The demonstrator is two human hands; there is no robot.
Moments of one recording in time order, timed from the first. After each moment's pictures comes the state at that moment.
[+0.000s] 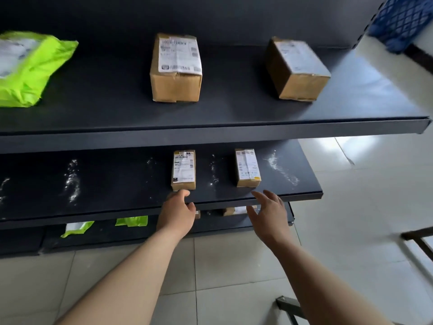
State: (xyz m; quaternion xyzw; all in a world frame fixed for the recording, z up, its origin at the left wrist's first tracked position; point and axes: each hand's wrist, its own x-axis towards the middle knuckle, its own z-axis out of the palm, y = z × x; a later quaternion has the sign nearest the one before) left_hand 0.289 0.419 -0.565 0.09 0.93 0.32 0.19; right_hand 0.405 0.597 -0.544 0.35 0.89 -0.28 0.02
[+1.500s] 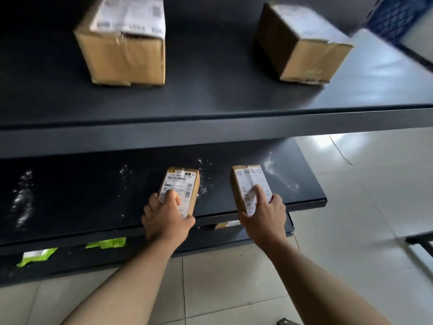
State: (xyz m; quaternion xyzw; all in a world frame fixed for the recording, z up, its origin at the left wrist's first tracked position) left_hand 0.246 0.475 -0.654 0.09 0.97 0.18 0.10; right_hand 0.351 0.655 -0.650 0.39 0.90 -0.18 0.01
